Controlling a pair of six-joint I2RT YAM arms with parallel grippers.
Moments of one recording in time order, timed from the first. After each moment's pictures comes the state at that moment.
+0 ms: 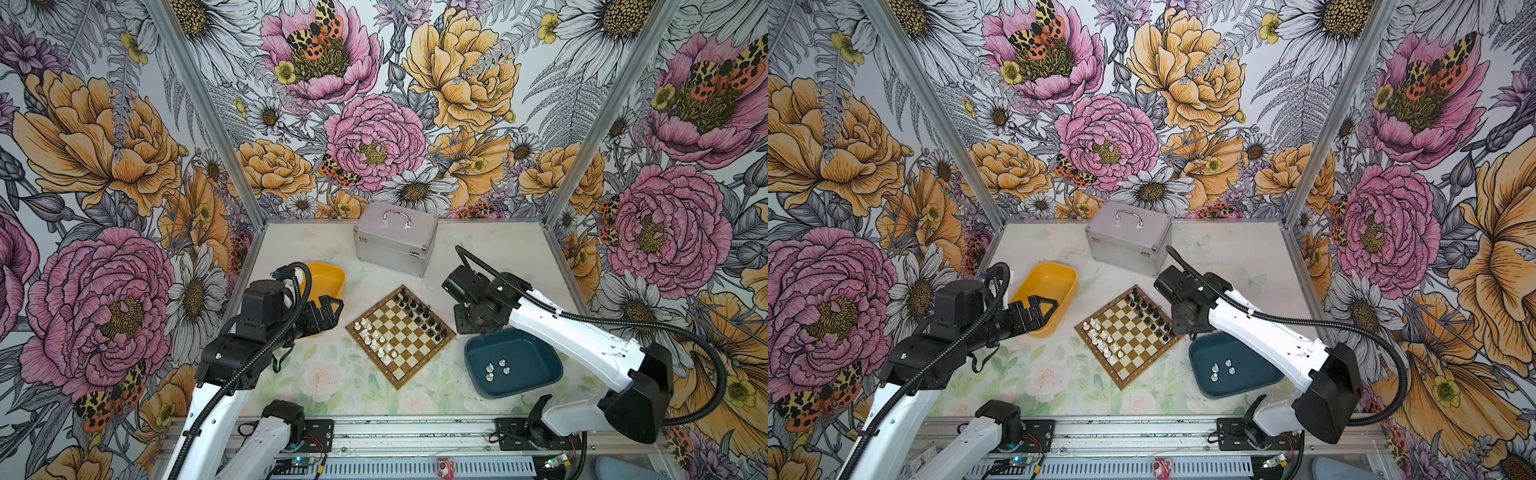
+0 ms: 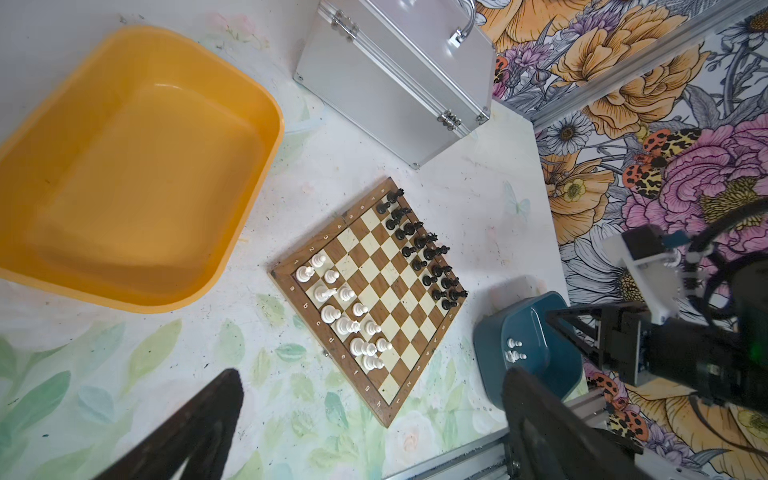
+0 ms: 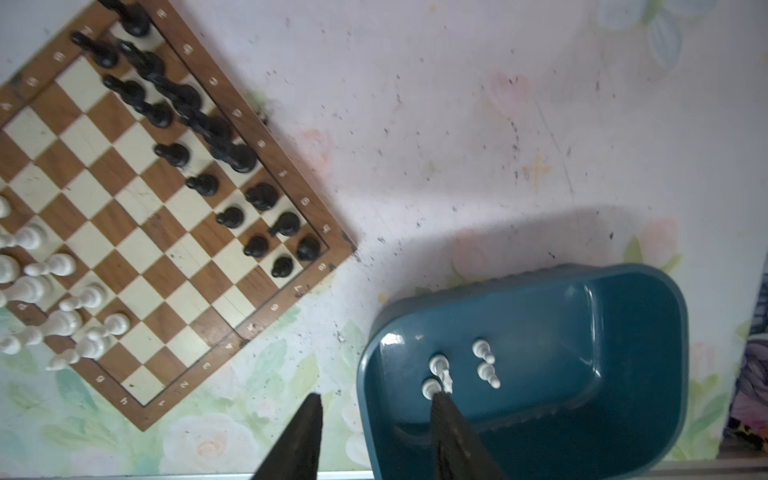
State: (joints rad) left arm -0.25 0.74 1.03 -0.97 0.24 -0.55; right arm 0.75 1.34 1.19 -1.25 0.22 0.72
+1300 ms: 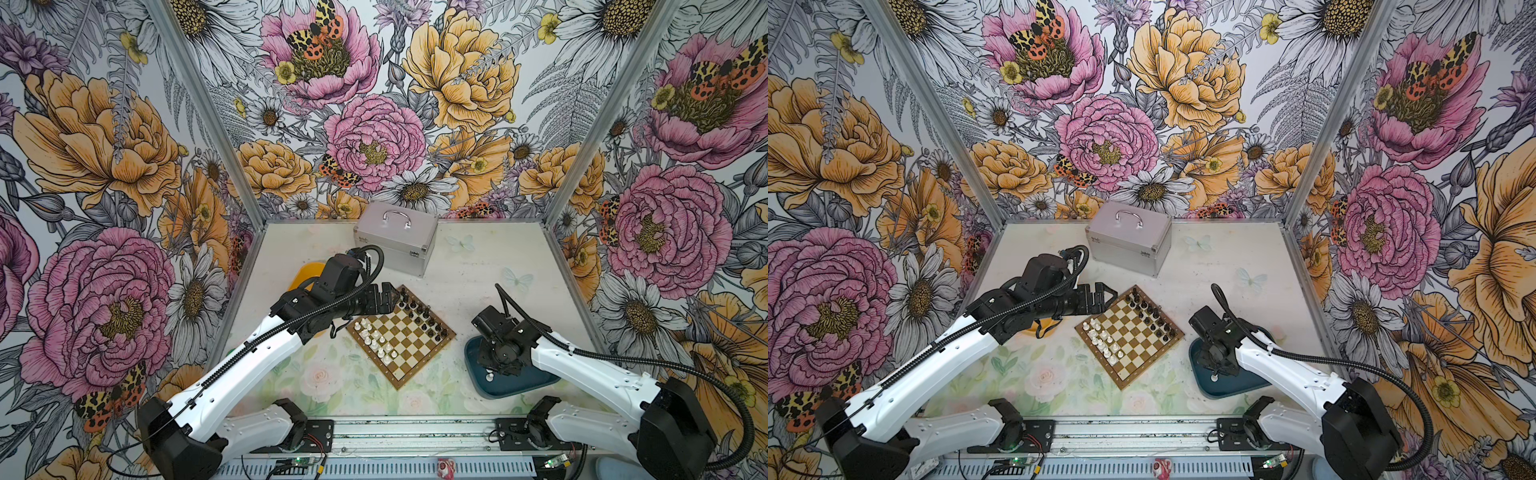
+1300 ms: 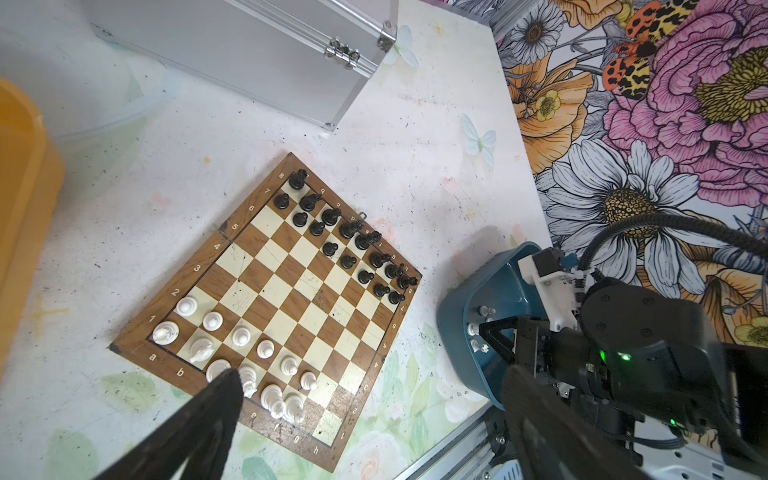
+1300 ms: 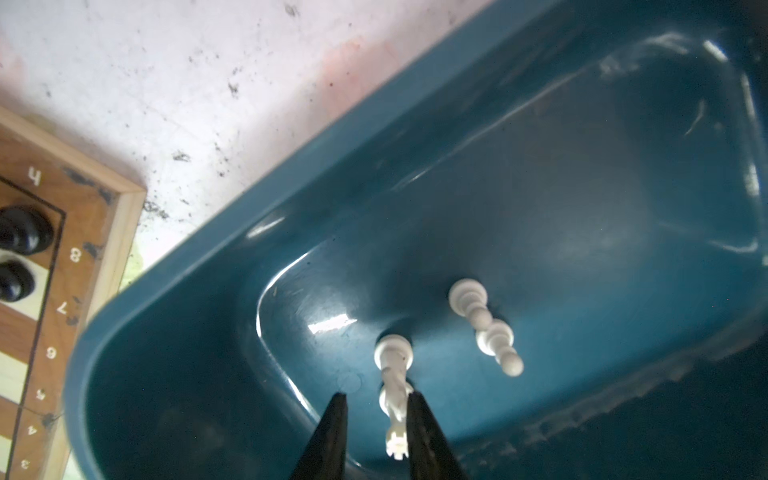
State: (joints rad) left arm -0.67 1.13 1.13 -0.71 0.10 -0.63; right arm 0.60 1.13 0.66 -0.97 0.08 0.94
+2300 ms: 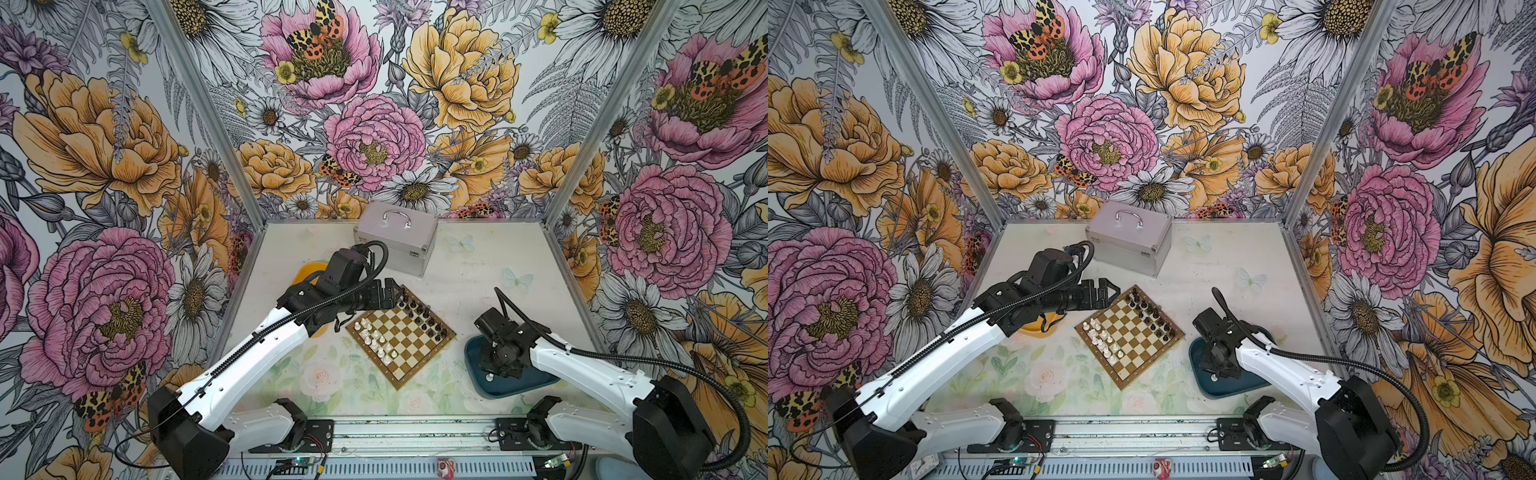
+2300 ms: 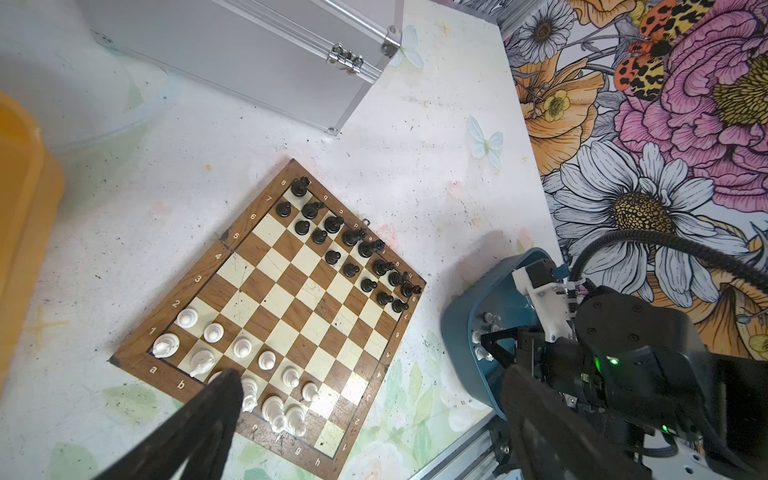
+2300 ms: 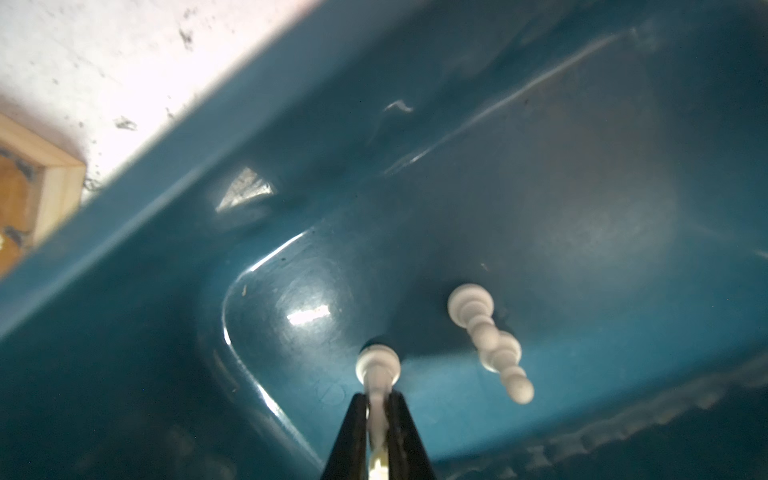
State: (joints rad) left arm -0.66 1.18 1.17 -0.71 0.10 -0.62; right arm 0.57 1.15 0.61 -0.93 0.04 0.86
